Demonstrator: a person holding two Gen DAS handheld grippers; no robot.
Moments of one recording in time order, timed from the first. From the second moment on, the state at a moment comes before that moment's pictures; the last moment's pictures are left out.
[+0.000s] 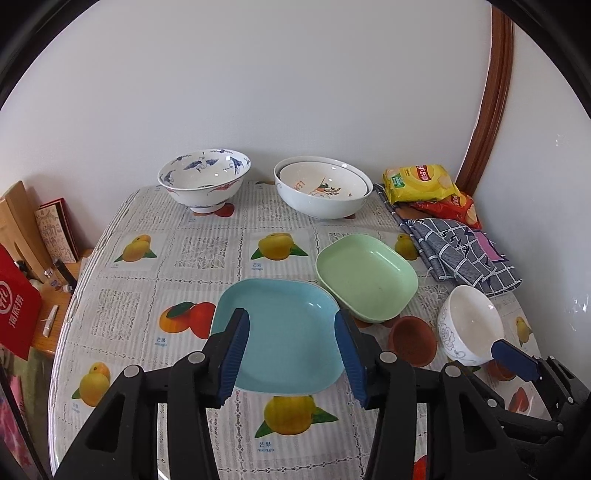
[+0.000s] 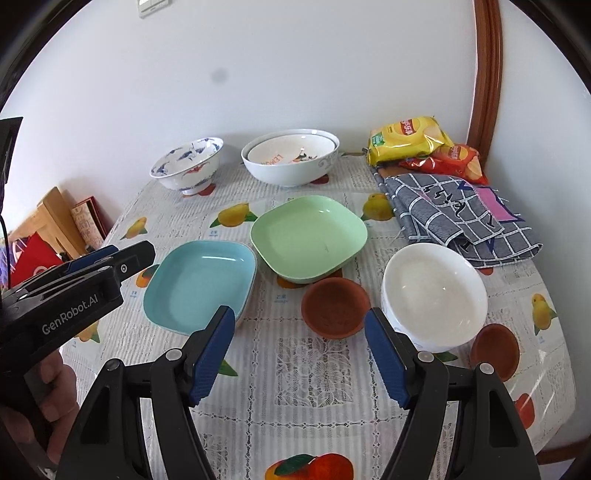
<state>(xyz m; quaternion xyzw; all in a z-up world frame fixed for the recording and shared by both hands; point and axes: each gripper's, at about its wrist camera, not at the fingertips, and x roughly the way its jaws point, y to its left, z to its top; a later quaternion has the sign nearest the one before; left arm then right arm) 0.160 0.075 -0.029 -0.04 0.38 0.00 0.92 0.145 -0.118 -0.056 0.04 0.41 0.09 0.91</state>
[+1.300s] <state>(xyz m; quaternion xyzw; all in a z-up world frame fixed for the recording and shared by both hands) 0.206 0.028 -0.015 -0.11 0.33 -0.06 0.94 0.171 -0.165 -0.034 0.03 0.39 0.07 0.92</state>
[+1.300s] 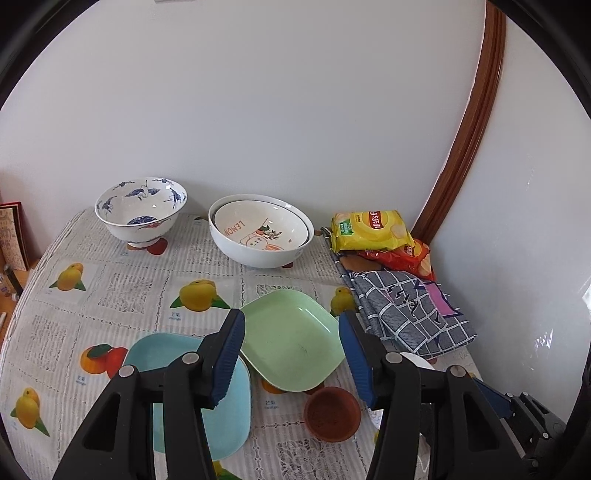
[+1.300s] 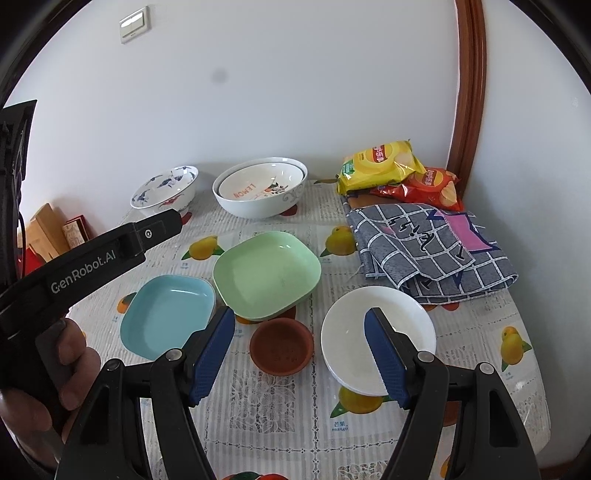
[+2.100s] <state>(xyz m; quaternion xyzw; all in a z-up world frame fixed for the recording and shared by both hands) 0.290 0.035 -0.066 -0.10 0.40 -0.04 0.91 0.257 -0.174 -0.078 0.03 0.42 0.06 0.91</state>
